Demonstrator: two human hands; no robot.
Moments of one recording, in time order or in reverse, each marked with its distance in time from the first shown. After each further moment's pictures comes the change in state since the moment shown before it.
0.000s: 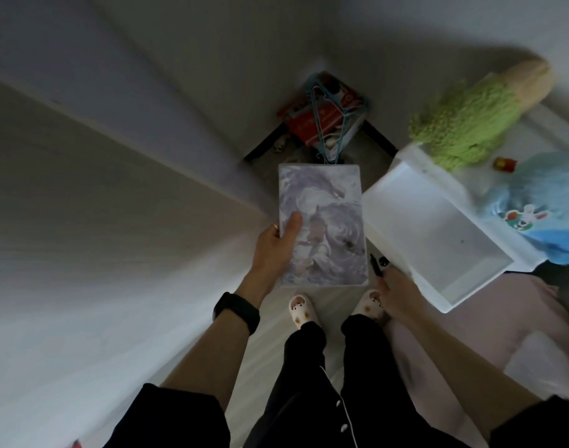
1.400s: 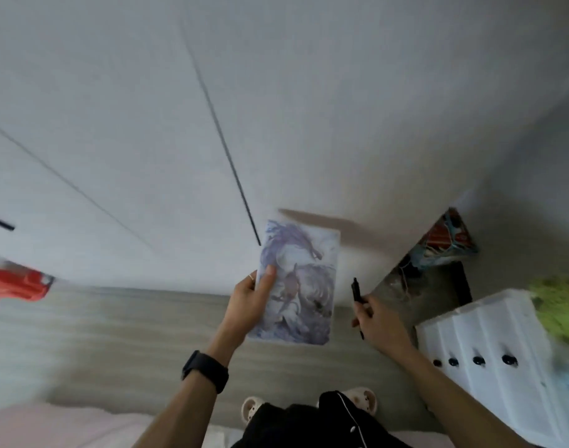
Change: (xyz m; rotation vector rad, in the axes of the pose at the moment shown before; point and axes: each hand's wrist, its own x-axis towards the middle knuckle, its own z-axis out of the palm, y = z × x) left_hand -0.238 -0.150 -0.151 -0.379 0.551 0.116; right_hand -0.154 -0.185 -0.001 -0.130 -0.245 -0.523
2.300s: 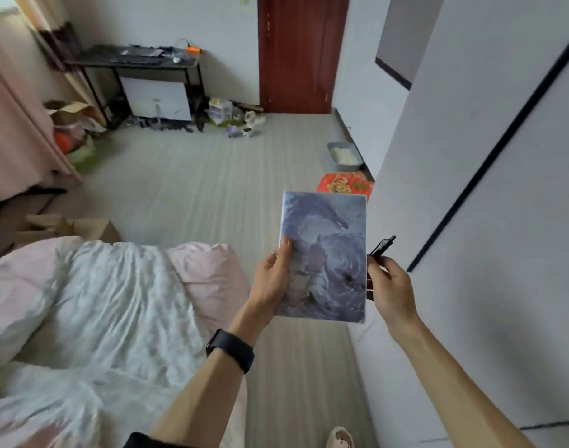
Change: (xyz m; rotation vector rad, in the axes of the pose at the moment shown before) left_hand -0.134 -0.148 -0.584 -0.840 1.312 0.053; right_hand -0.134 -0.602 0.527 0.054 -0.880 -0.786
